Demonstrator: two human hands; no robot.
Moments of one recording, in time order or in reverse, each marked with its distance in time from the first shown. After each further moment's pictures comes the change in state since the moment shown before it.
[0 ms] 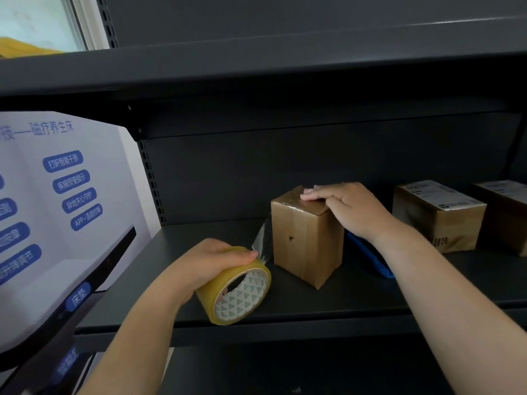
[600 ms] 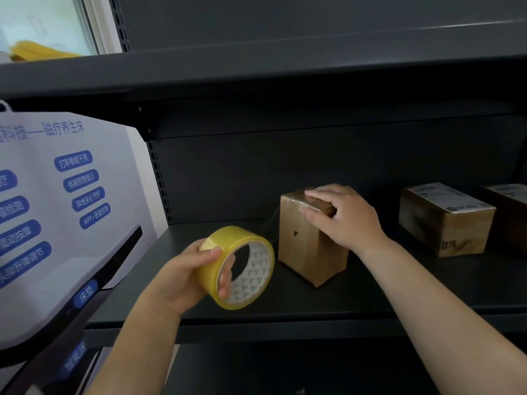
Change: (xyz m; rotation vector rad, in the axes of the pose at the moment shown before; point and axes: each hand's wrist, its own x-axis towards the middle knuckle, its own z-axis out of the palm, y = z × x) left_hand -0.004 -0.037 -0.015 -0.821 -0.490 0.452; right_hand 0.001 0.006 0.033 -0.161 0.248 0.015
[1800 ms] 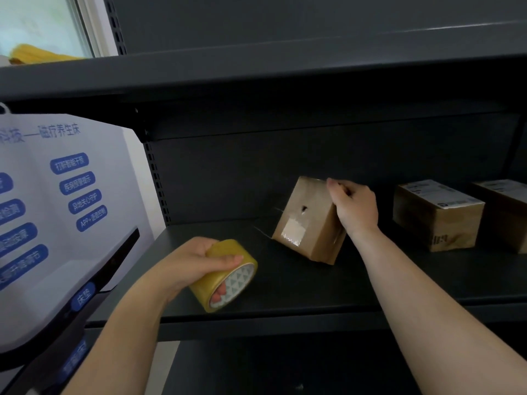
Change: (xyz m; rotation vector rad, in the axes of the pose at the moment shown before) left_hand 0.004 0.018 0.010 0.774 0.376 -0.374; right_hand 0.015 0.018 0.008 0.460 0.241 0.491
